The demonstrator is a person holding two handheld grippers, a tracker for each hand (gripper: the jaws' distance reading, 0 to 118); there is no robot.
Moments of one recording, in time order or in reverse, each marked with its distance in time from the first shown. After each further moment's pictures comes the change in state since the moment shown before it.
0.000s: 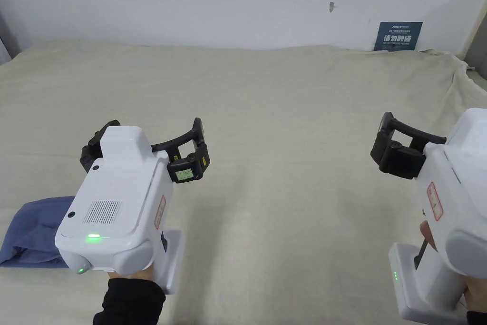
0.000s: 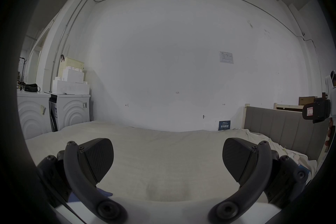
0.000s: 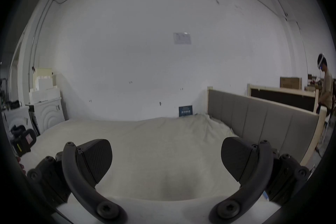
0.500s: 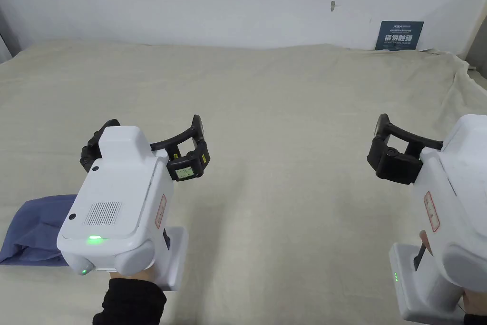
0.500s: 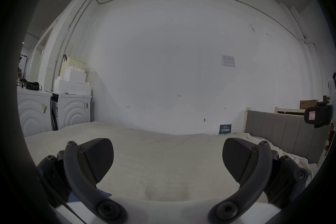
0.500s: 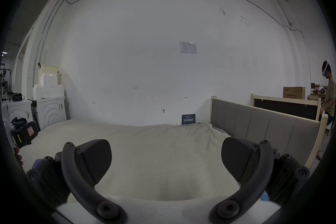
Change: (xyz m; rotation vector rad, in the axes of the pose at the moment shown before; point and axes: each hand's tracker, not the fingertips) left arm -0.001 -0.002 0.002 0.027 0.012 0.028; right arm -0.002 -0.006 0.003 0.043 0.039 0.020
